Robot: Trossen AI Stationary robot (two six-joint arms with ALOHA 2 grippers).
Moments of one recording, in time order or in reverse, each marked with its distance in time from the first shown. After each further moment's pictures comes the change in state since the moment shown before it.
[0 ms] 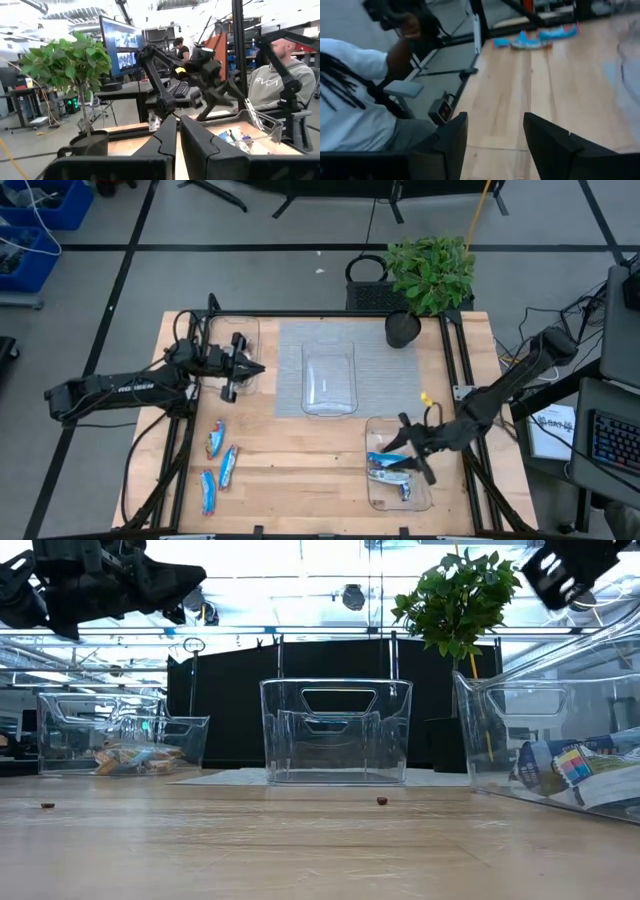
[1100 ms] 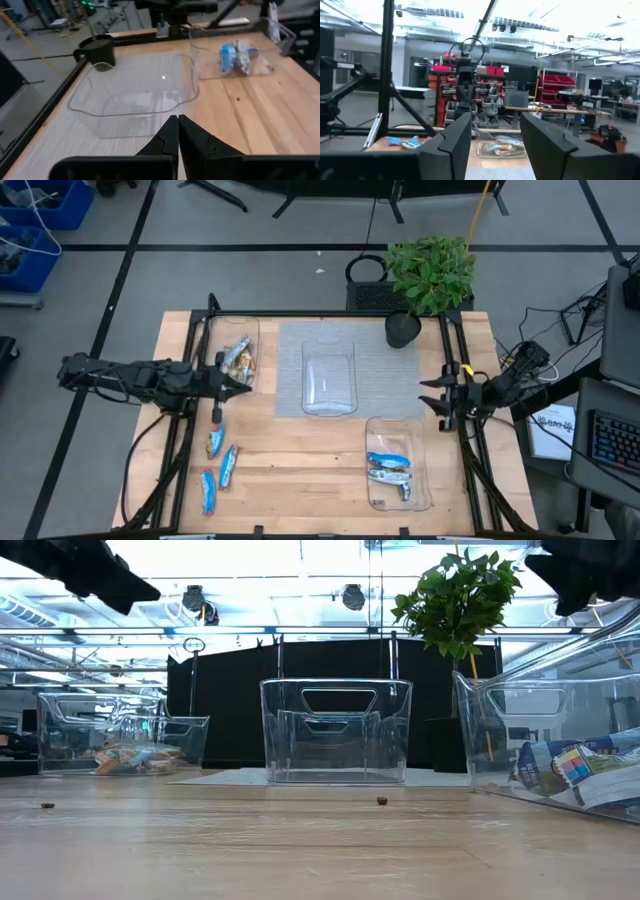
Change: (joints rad) left arm -0.598 -0.277 0.291 -1.143 -0.780 0.017; right arm 0.006 -1.060 -0.459 0.147 0.454 -0.810
